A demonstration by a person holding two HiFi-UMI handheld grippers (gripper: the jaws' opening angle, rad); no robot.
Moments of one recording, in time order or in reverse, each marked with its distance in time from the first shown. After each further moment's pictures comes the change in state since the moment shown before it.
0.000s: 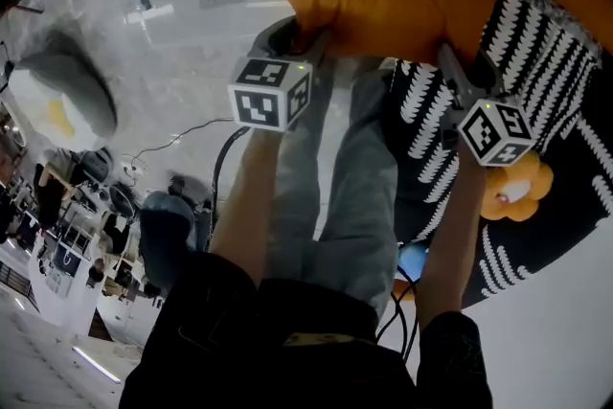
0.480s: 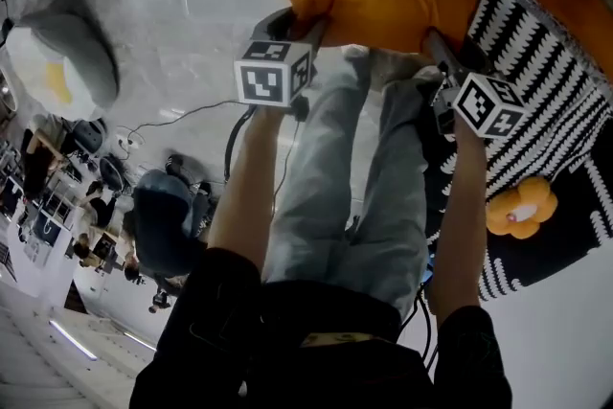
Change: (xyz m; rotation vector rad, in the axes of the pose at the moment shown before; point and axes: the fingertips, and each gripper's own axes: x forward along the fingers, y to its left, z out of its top) left arm -0.061 0.182 -0.058 -0.106 0.047 0.131; right arm 0.137 0.138 -0.053 0.009 0.172 0.106
